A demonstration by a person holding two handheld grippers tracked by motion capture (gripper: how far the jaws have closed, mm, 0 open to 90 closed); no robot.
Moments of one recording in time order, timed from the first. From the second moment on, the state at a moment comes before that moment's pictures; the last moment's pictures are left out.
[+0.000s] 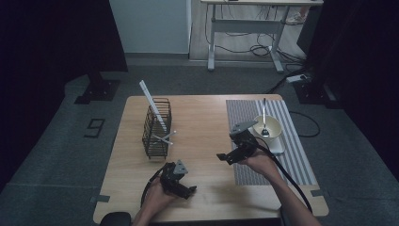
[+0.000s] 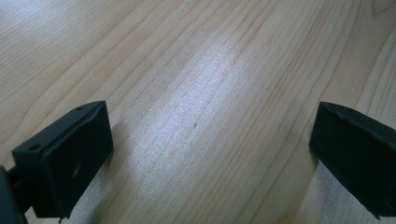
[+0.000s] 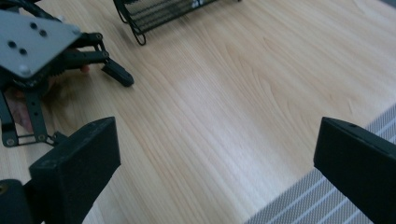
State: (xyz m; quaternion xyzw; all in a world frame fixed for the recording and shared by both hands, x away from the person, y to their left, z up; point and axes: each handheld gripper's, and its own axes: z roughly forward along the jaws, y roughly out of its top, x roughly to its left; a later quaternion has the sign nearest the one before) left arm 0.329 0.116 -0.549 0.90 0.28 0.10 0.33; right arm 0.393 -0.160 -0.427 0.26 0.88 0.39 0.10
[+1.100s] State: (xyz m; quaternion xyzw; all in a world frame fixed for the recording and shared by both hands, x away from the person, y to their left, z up) left arm 0.329 0.115 -0.549 0.90 0.28 0.10 0.33; right arm 0.411 -0.056 -0.373 0.19 0.89 0.40 0.08
